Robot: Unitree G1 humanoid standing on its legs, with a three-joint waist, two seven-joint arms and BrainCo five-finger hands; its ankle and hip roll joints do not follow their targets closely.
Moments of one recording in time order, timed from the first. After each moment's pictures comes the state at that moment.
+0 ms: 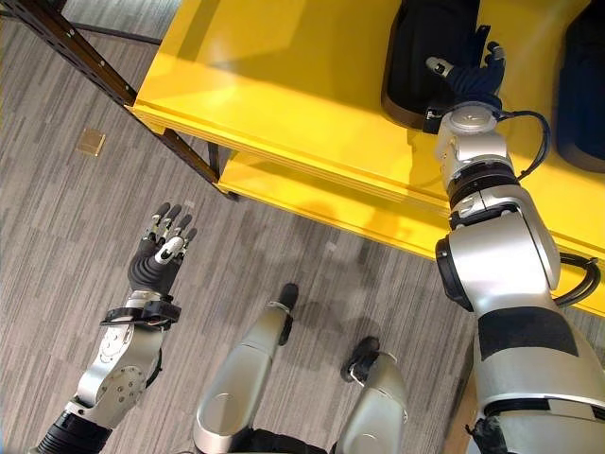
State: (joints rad) left arm -0.01 0.48 -0.25 -0.17 -0.85 -0.25 0.23; right arm -1.48 -0.56 0.39 1.37 0.61 0.00 -0.40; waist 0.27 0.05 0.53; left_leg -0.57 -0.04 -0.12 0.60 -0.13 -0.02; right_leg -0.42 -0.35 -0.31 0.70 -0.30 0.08
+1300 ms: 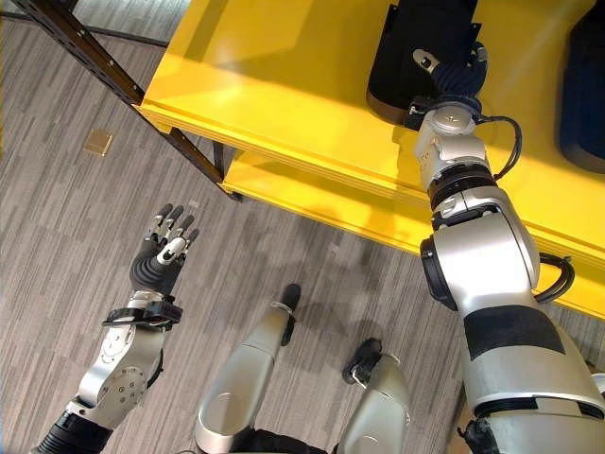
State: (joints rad) left arm -0.01 0.48 -0.26 -0.17 -0.85 -0.25 0.23; right arm -1.48 -0.49 0.34 1.37 0.65 -0.05 -0.44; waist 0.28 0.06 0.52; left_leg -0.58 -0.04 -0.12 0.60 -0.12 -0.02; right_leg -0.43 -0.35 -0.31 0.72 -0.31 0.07
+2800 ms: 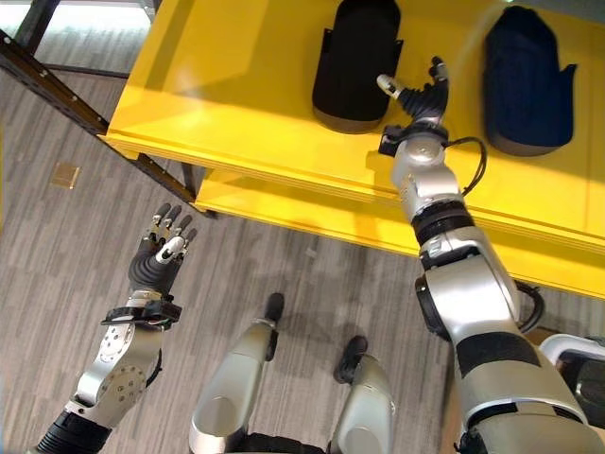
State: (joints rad) left arm -0.01 0.48 -0.22 -0.16 -0.86 -0.24 0.24; right arm -1.08 -0.46 0.28 0.74 0.60 -0.07 -0.46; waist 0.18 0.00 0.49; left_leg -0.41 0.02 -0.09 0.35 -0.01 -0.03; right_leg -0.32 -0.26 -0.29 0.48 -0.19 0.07
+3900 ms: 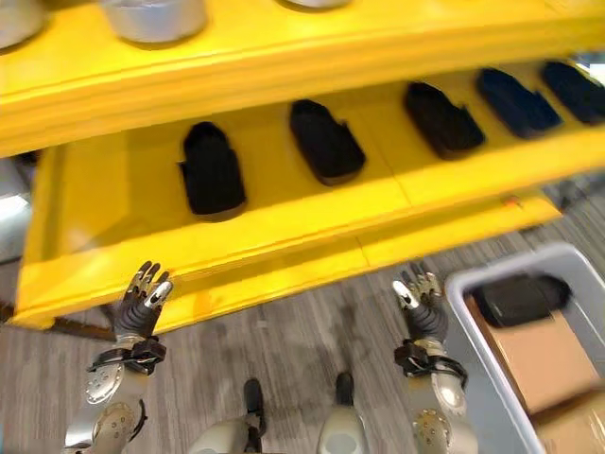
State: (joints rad) left arm 0.17 0.34 -0.02 -0.01 -0.68 -0.13 0.16; right arm 0.19 -0.21 0.01 -0.08 0.76 -0.08 -0.04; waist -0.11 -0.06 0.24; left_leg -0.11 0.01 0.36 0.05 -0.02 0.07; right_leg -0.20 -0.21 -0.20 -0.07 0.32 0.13
